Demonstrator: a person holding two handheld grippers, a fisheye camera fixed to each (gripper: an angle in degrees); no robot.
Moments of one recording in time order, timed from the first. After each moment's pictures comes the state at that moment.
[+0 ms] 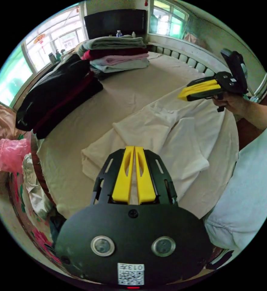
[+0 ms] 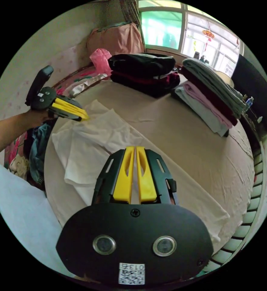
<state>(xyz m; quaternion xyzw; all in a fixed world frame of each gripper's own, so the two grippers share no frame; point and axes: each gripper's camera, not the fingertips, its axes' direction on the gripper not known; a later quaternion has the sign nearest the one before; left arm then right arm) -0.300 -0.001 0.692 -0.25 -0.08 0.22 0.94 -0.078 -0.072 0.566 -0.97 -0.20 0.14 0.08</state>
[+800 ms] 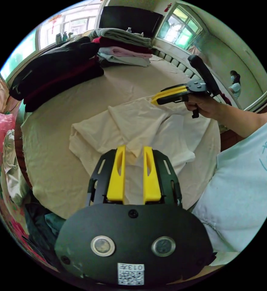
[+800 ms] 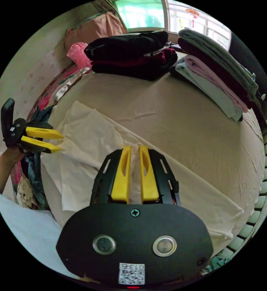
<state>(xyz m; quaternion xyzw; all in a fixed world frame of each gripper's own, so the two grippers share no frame) -0.374 -0.008 0.668 -0.26 0.01 0.14 0.95 -0.113 -0.005 0.516 -0.98 -0.12 0.16 0.00</state>
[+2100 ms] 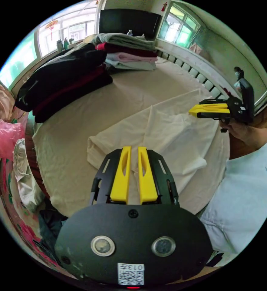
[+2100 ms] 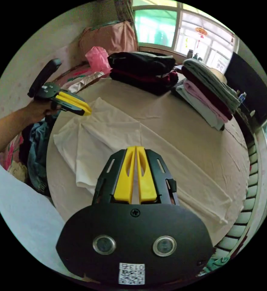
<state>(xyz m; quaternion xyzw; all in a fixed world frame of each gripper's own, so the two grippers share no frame) -0.397 -0.005 0.670 -0.25 -0.03 0.16 0.95 -0.211 -0.014 0.617 -0.98 -0.17 0.11 0.07</state>
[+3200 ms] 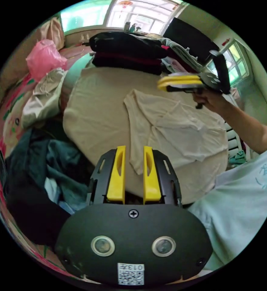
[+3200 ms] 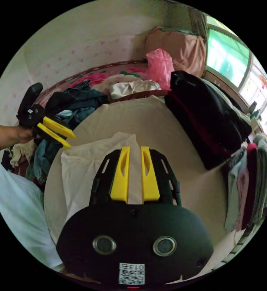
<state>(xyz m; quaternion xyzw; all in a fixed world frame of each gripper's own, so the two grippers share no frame) -0.429 0.123 0.554 -0.21 -0.10 -0.07 0.97 -0.379 0.182 0.620 -0.88 -0.42 0.22 0.11</state>
